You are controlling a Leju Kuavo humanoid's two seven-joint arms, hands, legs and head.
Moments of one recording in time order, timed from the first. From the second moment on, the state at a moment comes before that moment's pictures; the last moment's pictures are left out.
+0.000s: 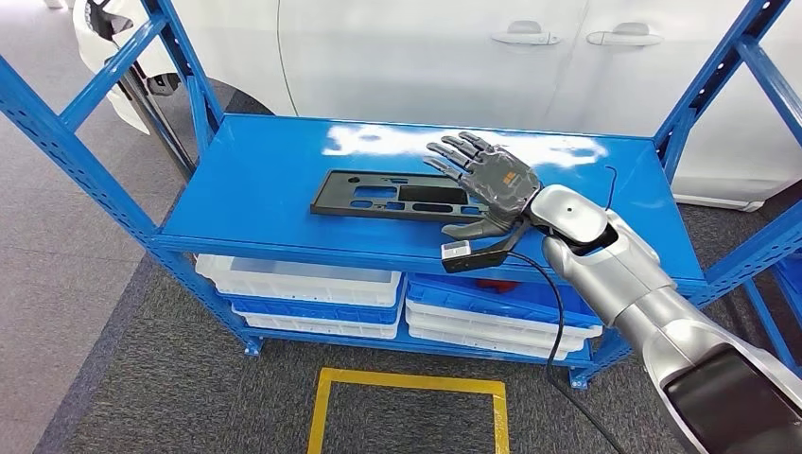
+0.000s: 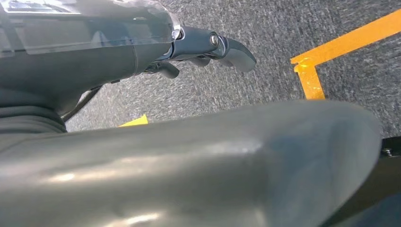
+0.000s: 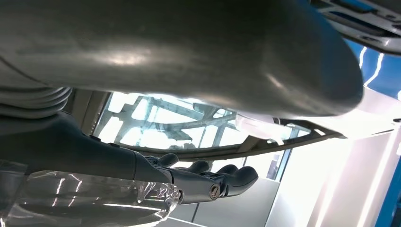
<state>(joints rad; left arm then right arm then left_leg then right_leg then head) -0.12 -0.16 1.04 -0.18 -1.33 0.02 -0.08 -0.99 -0.26 0.83 -0.85 1.01 -0.17 -0.33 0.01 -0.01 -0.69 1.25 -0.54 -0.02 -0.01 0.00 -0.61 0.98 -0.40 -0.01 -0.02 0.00</state>
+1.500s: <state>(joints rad) -0.12 -0.16 1.04 -0.18 -1.33 0.03 -0.07 -1.05 -0.20 0.86 -0.70 0.97 -0.21 -0.29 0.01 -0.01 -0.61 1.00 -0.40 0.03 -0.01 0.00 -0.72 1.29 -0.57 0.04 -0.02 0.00</state>
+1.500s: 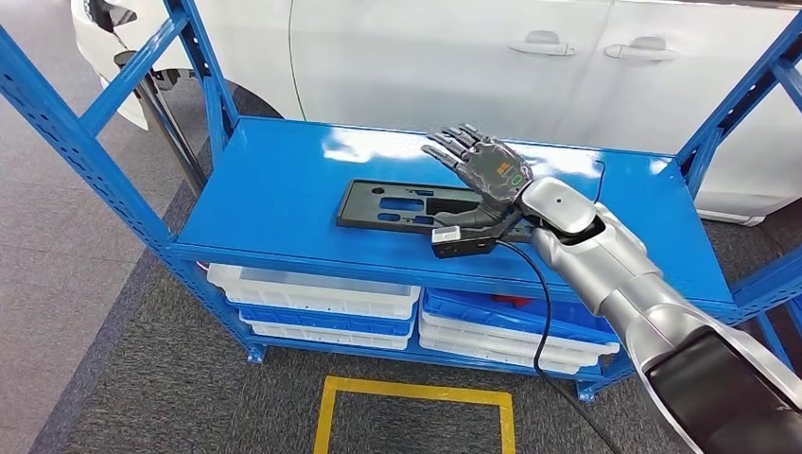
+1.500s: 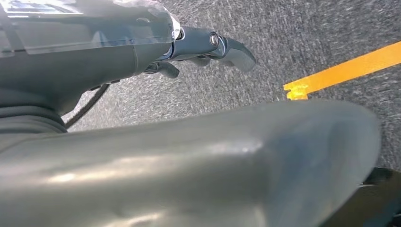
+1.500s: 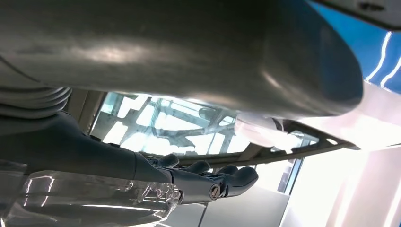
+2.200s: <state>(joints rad) -0.12 -0.16 1.04 -0.18 -1.33 0.03 -0.08 -1.02 -0.19 0.87 -0.62 0.98 -0.21 -0.28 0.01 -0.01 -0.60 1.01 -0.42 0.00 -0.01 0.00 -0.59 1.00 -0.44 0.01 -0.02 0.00</state>
